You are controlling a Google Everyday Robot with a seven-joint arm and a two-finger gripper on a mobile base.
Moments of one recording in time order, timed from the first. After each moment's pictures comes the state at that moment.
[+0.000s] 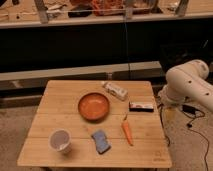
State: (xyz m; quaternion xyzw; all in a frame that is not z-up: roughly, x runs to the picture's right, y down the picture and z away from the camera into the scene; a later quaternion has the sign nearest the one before) arm 0.283 0.104 0.684 -0.28 0.02 0.02 0.96
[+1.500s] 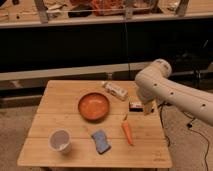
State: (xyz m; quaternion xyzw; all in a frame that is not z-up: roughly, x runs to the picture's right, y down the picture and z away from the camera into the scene) arm 0.185 0.069 0.732 -0.21 0.00 -0.13 0.97
